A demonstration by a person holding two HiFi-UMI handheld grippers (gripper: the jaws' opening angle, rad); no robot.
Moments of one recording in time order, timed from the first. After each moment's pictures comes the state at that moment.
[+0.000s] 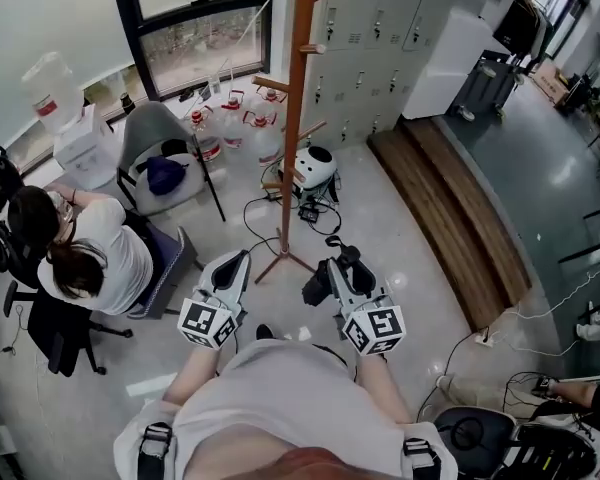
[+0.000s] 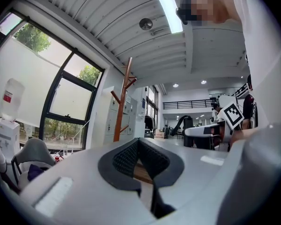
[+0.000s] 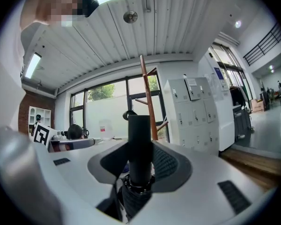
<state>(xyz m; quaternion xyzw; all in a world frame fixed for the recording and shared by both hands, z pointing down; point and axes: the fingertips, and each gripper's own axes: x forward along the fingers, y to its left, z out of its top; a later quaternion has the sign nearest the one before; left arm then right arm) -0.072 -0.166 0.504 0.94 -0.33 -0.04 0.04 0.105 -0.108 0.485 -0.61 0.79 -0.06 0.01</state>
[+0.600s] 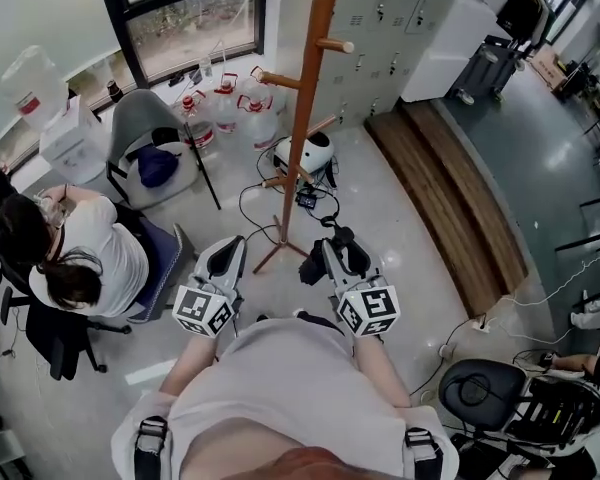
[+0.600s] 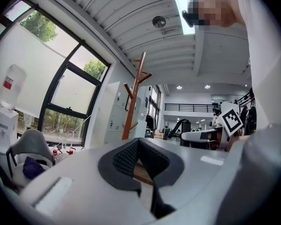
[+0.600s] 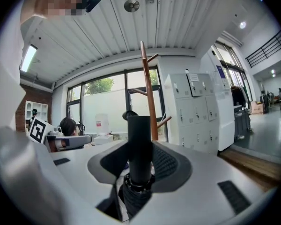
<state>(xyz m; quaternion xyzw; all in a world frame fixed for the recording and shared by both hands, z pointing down) -0.087 -0.233 0.523 0.94 -0.32 -0.04 0.08 0.088 -0.184 0.505 -0.62 0.78 -0.07 -0.02</state>
